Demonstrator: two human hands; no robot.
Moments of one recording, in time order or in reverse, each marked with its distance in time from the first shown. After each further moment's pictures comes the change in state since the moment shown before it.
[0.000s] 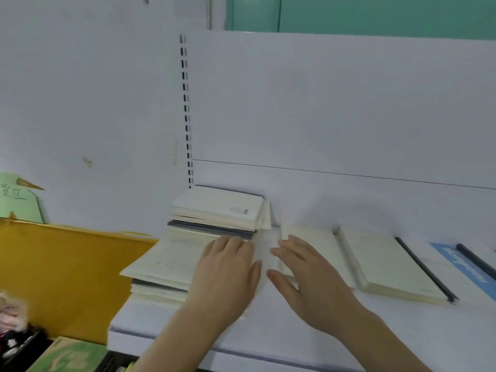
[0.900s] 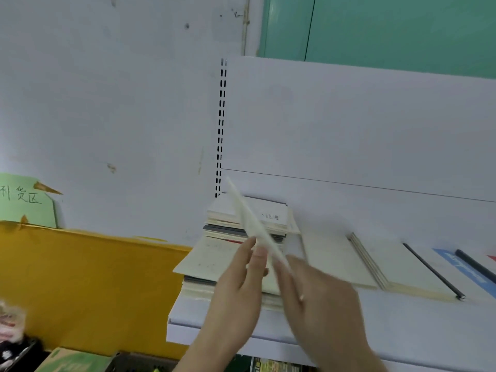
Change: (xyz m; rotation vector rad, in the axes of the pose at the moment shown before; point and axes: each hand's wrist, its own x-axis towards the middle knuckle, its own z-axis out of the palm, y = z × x) left_hand -0.068 -0.025 -0.082 -1.229 -0.014 -0.511; right_hand -0.015 -0.152 -0.020 -0.105 0.437 0.082
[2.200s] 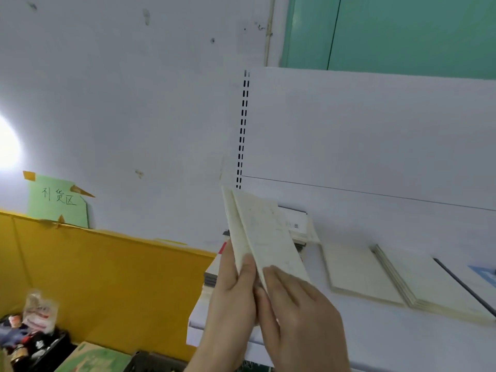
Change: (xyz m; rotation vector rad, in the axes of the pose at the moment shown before) left_hand 0.006 -0.010 -0.020 -0.301 0.197 -0.062; right_hand -0.005 -0.035 0.034 0.030 0.222 -0.137
